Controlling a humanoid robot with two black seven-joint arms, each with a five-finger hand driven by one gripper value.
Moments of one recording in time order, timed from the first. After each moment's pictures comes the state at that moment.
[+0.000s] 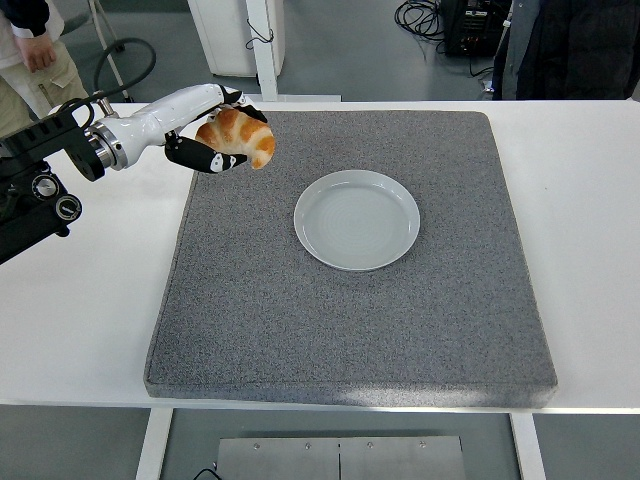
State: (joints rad) left arm -1.07 0.64 -0.31 -1.21 1.25 0.06 -0.21; right arm -0.11 0.00 -0.01 0.13 -0.10 -0.08 0.25
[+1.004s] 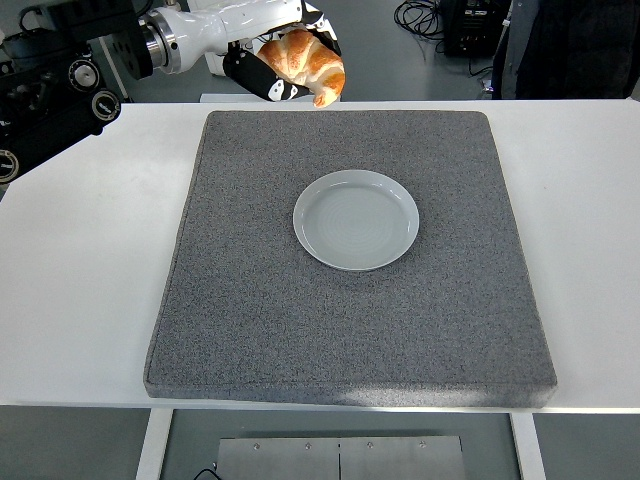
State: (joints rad) left arm -1.44 0.49 -0.18 -1.13 1.25 -0.10 -0.20; right arm -0.11 0.00 -0.01 0.13 -0.10 -0.08 0.25
